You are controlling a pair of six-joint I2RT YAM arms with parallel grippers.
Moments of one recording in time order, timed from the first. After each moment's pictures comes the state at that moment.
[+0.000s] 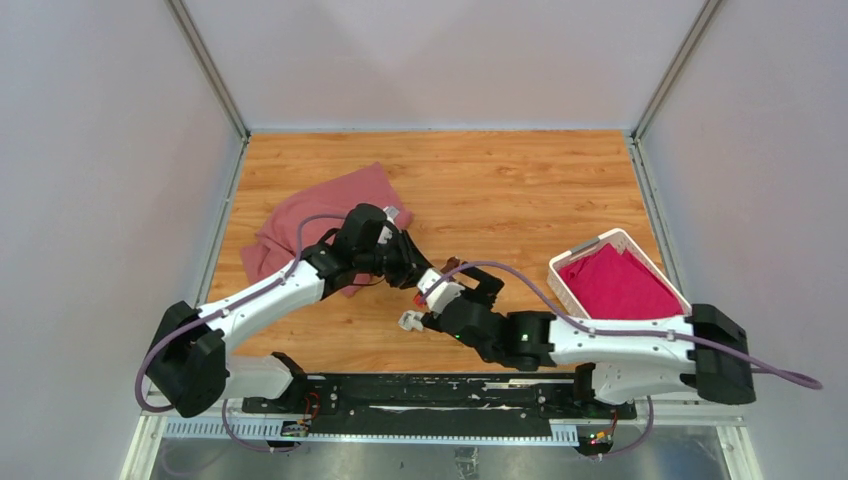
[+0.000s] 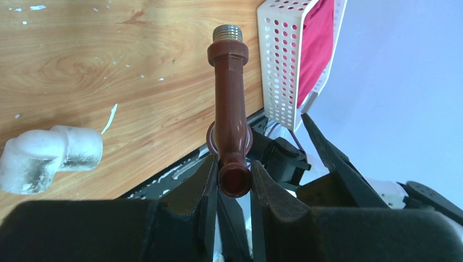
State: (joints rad) left arm -0.67 1.26 0.80 -0.17 0.44 -1.18; right arm 1.36 1.10 0.72 -0.24 0.75 -0.18
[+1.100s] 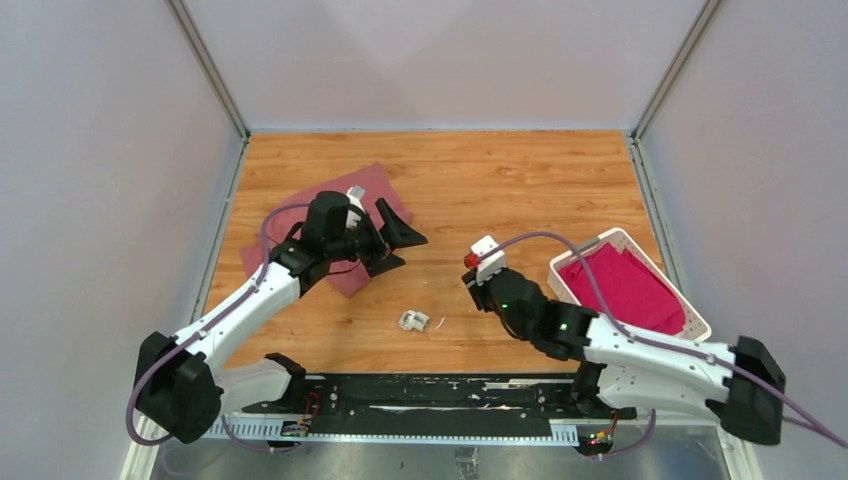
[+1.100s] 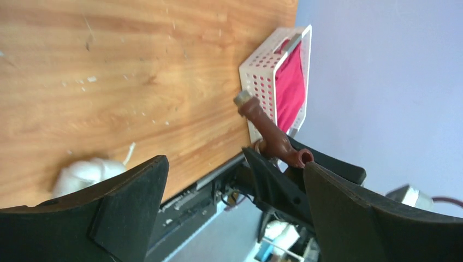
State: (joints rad) left arm -0.53 1.15 0.81 -0.21 0.44 -1.13; right arm 1.16 1.02 0.60 -0.02 0.65 -0.04
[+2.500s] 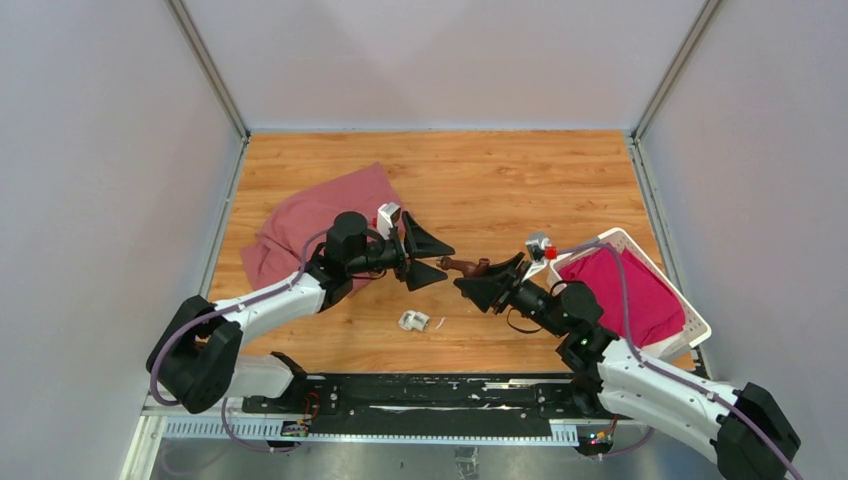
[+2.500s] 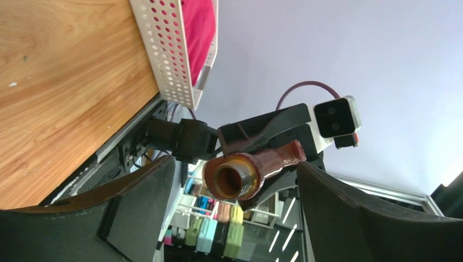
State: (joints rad) left arm -0.61 1.29 0.60 0.46 0.68 -1.52; right arm 0.80 0.71 0.22 0.68 -0.17 0.51
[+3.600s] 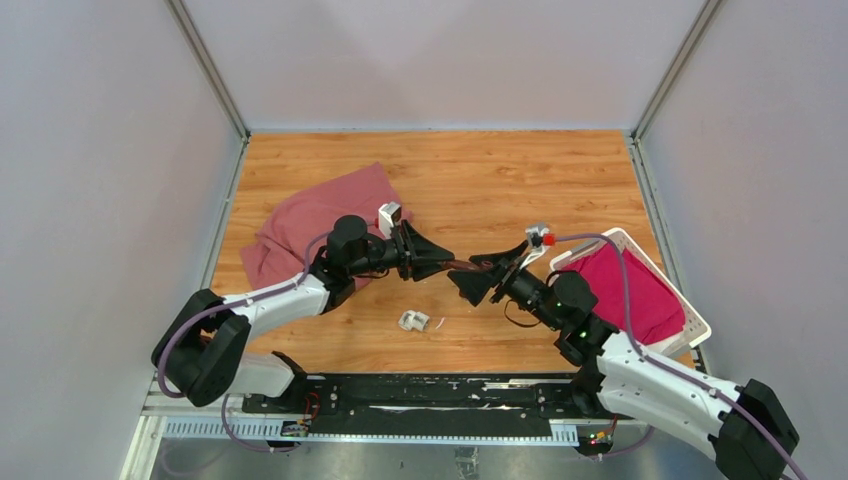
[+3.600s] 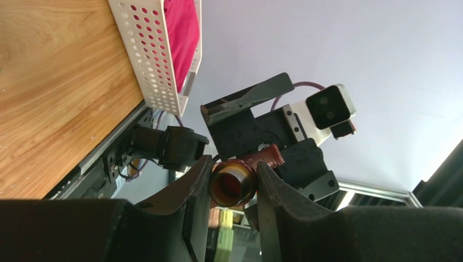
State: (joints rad) left arm -0.62 1.32 0.58 0.63 0.64 -1.61; right arm 0.80 0.74 0.29 0.57 -0.06 0.59
